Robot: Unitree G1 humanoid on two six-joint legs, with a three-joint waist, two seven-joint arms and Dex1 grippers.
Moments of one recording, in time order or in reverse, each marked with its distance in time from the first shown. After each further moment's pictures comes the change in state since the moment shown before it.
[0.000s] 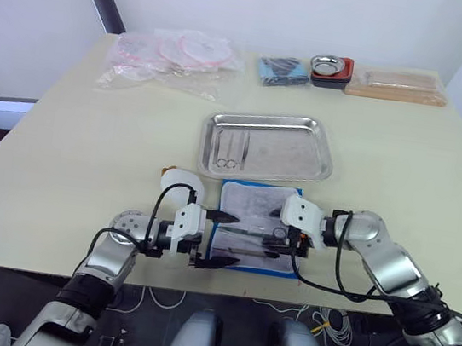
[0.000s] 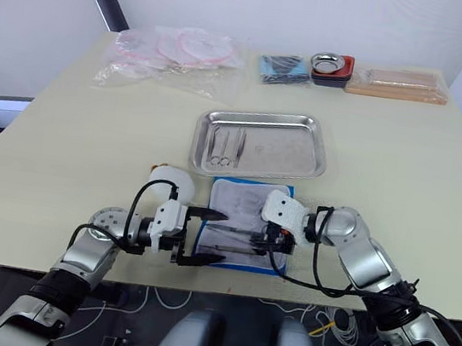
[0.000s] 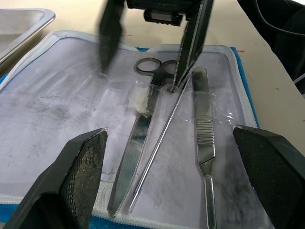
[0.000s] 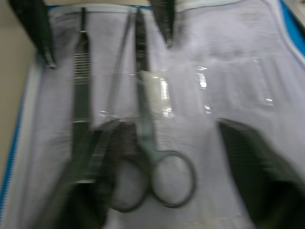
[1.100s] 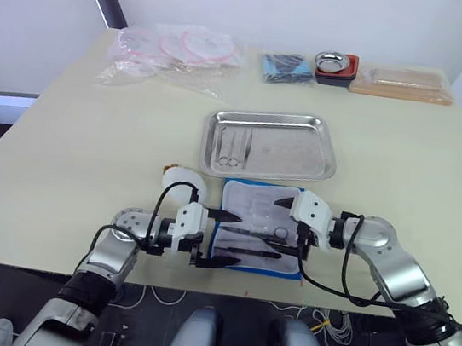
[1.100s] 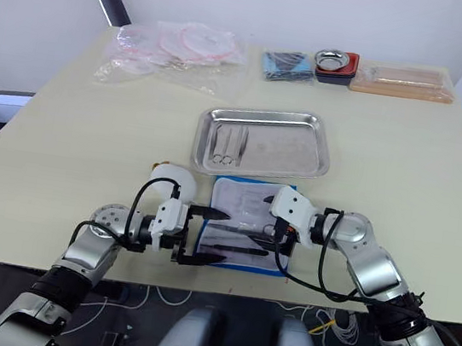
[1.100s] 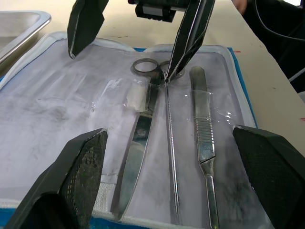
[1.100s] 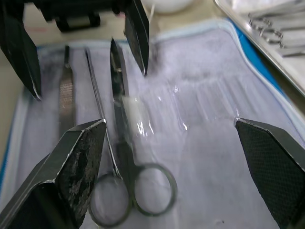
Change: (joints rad) left arm -0.019 0.002 -0.001 -0.007 0.000 0.000 -0.028; right arm 0.062 0.019 -0.098 -0.004 0.087 -0.061 -0.090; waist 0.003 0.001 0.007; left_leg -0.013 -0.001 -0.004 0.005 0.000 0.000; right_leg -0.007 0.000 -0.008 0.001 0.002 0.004
